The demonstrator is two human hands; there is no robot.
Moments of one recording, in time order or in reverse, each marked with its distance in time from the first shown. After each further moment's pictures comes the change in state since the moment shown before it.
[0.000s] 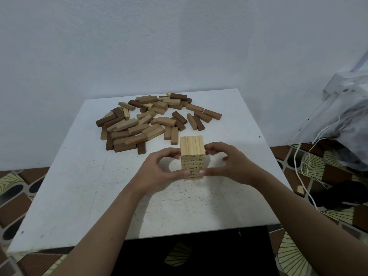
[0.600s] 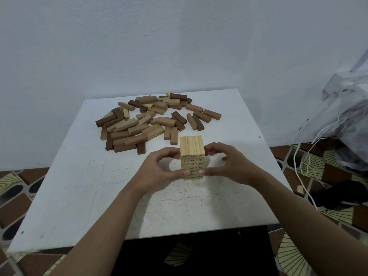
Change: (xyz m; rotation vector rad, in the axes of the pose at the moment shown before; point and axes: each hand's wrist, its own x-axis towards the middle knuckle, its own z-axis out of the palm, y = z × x) left_hand 0.003 0.001 0.000 -0.016 -0.013 0.024; right_hand 0.001 0.001 0.003 -0.003 -0.011 0.008
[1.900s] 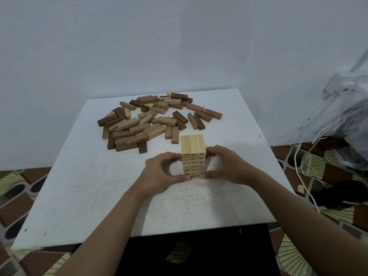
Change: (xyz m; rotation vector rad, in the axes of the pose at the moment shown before) left_hand -0.003 -0.018 0.010 -0.122 -0.033 -0.026; right_hand 0.004 0.004 0.008 -0.162 -0.050 0.040
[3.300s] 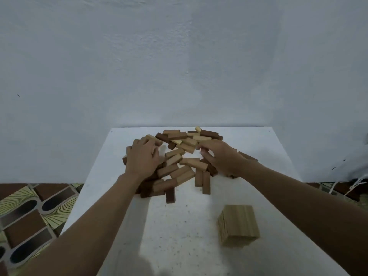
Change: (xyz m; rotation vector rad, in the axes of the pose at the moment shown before) left_hand 0.117 0.000 -0.167 0.869 0.519 -0.080; right_hand 0.200 -0.066 -0.031 -0.326 0.126 -0.359
